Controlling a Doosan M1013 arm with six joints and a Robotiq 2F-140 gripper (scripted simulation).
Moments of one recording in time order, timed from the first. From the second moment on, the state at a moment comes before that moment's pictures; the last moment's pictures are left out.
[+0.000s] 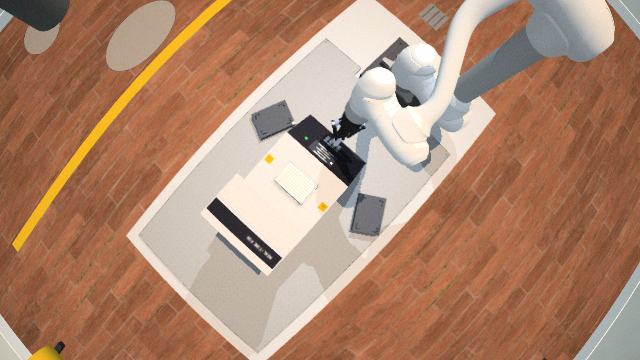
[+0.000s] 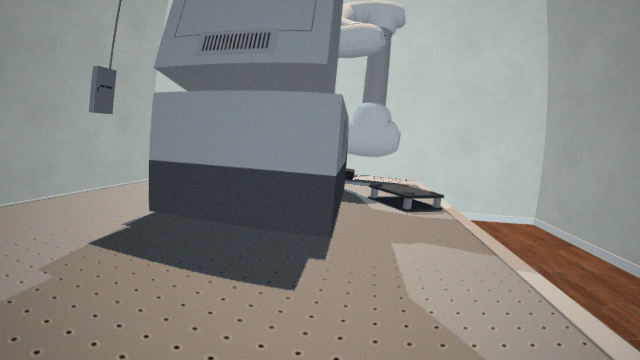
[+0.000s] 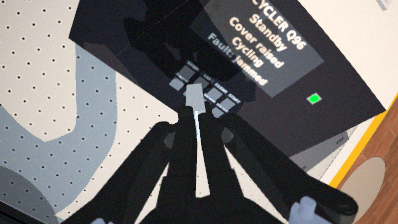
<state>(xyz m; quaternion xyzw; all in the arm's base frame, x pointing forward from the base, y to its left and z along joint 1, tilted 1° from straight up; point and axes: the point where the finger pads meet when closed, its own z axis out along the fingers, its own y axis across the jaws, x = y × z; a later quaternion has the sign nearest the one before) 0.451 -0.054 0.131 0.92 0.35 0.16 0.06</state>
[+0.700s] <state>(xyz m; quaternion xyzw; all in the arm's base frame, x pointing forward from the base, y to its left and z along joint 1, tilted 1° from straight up) 0.431 -0.053 0.154 0.92 0.35 0.16 0.06</state>
